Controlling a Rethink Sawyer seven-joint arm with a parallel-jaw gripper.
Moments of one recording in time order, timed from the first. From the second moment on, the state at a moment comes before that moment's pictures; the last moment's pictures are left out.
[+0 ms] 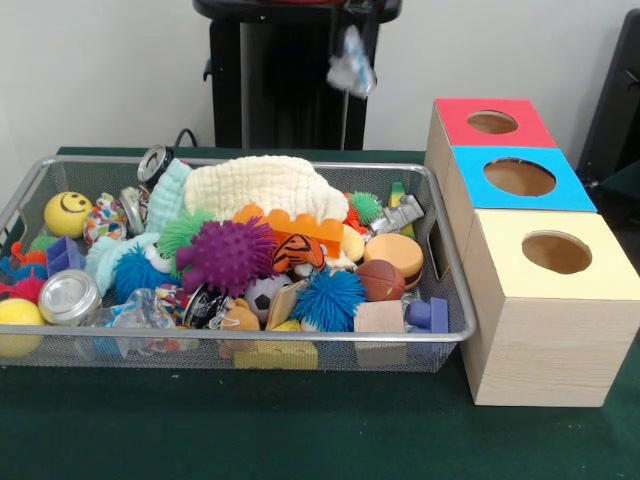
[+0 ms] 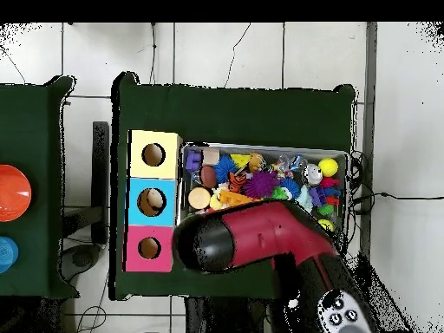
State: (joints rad) arm -0.56 -1.10 0.57 2.00 -0.39 0.96 1.74
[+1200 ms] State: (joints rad) arm -0.33 -1.07 0.39 2.24 -0.11 0.27 1.87
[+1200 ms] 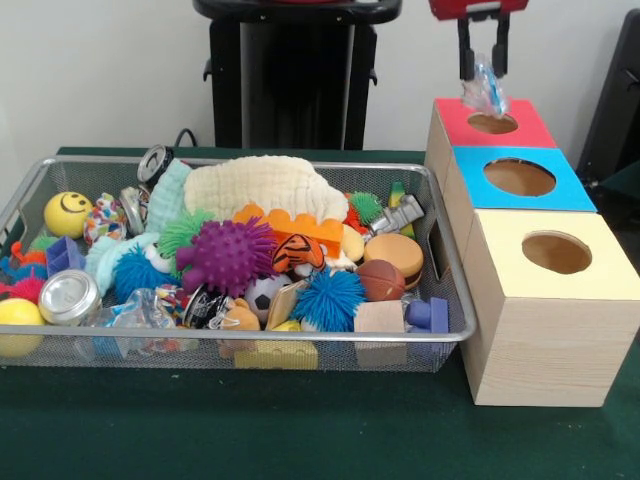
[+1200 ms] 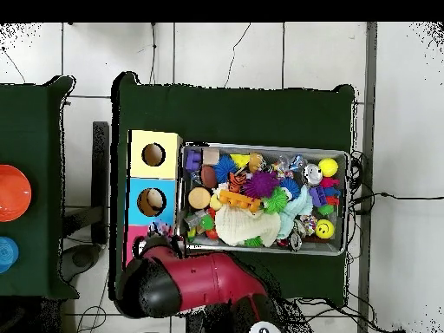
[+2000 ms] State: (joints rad) arm -0.32 -0.94 0.38 2.32 -0.10 0.14 1.87
